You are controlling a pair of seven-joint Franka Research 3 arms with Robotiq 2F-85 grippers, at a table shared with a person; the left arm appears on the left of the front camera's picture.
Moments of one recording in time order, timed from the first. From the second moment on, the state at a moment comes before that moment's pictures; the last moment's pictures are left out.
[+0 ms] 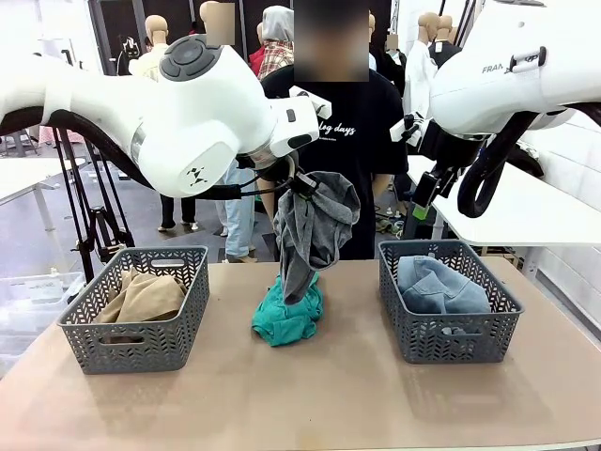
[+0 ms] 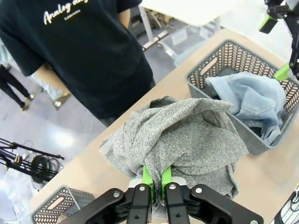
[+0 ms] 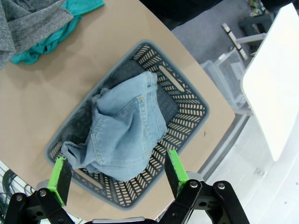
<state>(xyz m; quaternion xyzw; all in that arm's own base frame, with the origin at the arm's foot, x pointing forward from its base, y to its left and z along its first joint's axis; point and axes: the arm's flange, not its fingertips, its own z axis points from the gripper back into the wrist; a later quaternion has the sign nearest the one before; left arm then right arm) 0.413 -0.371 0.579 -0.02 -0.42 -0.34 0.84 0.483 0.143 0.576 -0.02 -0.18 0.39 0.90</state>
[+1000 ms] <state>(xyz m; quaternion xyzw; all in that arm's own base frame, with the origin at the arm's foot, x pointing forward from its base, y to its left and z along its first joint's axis) 0.413 -0.371 0.579 -0.02 -0.42 -0.34 0.84 0.483 0.143 0.576 -0.02 -0.18 0.39 0.90</state>
